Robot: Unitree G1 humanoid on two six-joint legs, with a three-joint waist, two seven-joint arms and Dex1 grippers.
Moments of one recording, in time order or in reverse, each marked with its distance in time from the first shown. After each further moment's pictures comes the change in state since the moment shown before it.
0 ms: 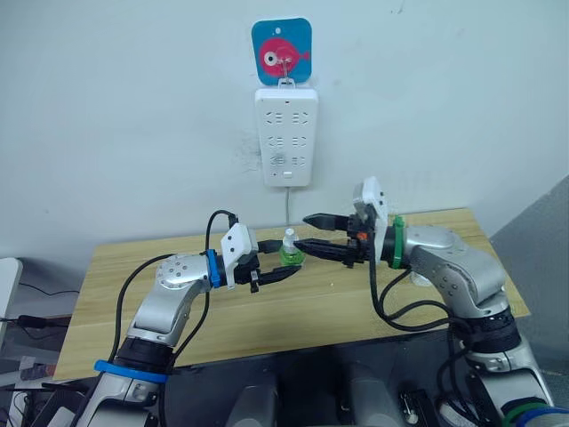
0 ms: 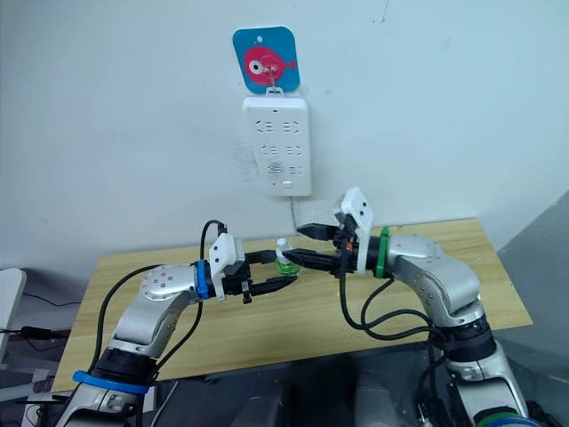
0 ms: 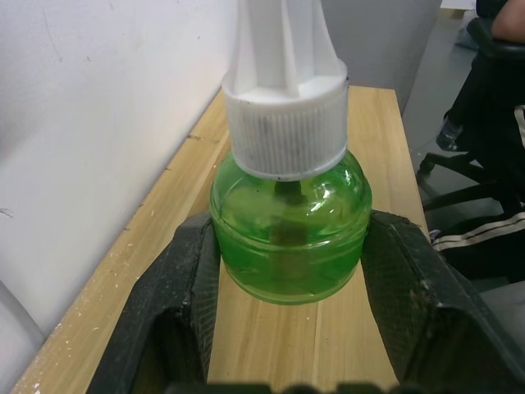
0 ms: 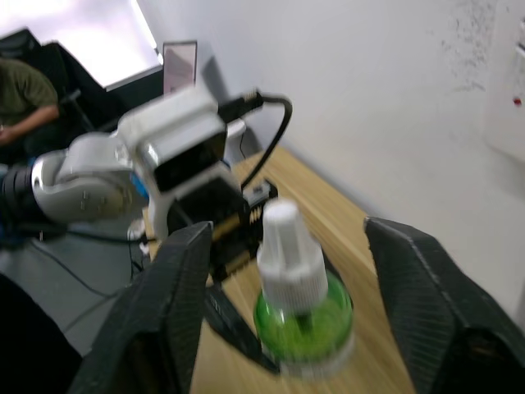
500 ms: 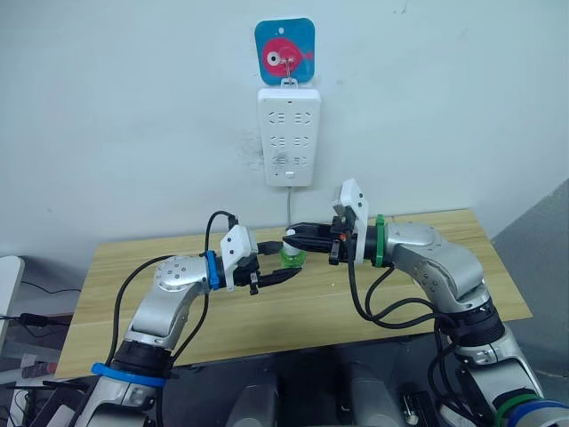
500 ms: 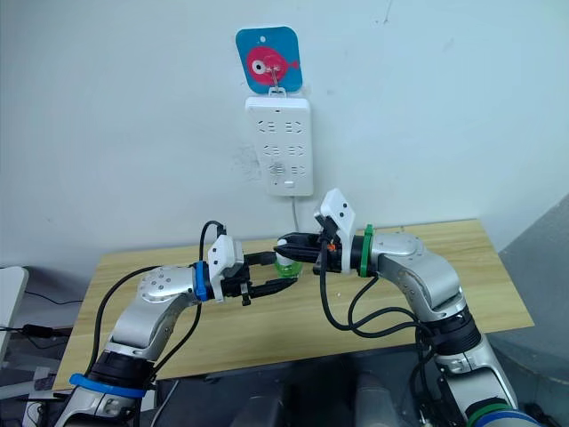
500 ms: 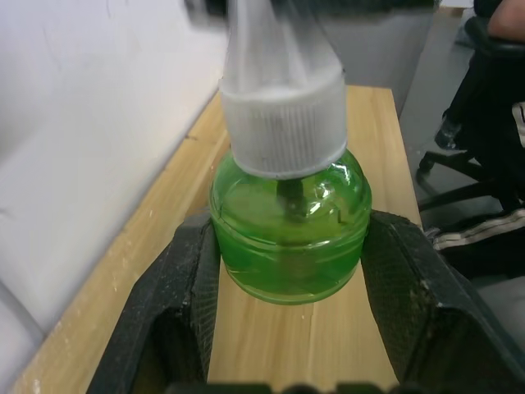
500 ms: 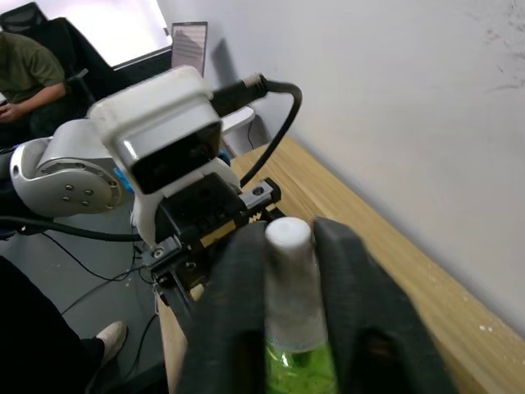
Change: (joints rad) left arm 0.032 0.014 0.000 -0.038 -0.004 0.010 0.001; right arm -0.020 -0.010 0.090 0.053 -0.077 -0.091 0.040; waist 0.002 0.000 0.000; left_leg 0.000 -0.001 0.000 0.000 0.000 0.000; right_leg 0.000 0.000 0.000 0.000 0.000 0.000
